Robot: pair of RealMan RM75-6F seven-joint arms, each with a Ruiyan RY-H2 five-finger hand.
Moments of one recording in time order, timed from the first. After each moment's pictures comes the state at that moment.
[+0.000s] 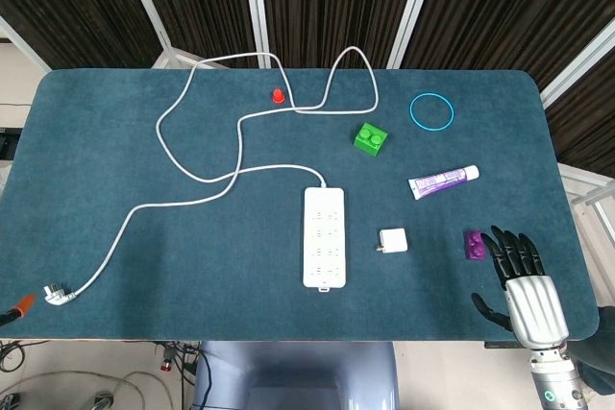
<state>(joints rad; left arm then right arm) 0.06 -1.00 -0.04 -1.81 1.51 1.65 0.06 0.07 -1.24 0.02 -1.66 -1.66 1.56 -0.09</state>
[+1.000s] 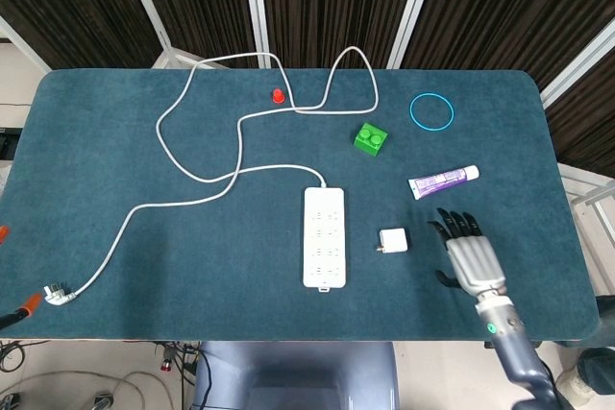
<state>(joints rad) 0.05 -1.03 -0.04 -1.81 1.52 1.63 0.12 0.35 -1.33 0.16 -1.67 -1.24 1.07 -0.40</state>
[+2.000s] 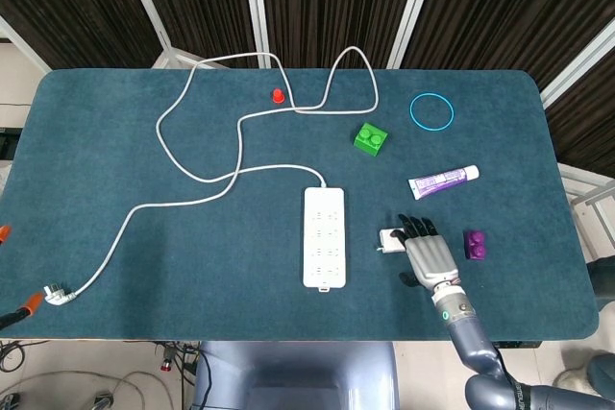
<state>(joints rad) 0.05 -1.03 -0.04 -1.82 1.51 1.62 0.12 0.49 -1.48 0.14 -1.65 -1.00 1.03 -0.56</state>
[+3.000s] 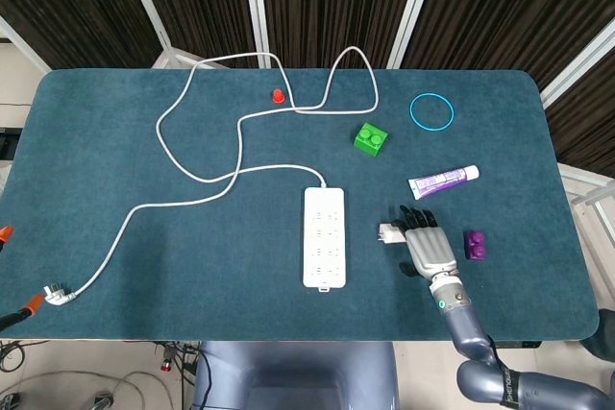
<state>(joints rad) 0.05 -1.04 -0.04 -1.82 1.51 1.62 0.14 0.54 -1.53 0.13 -1.55 -0.92 1.01 -0.55</state>
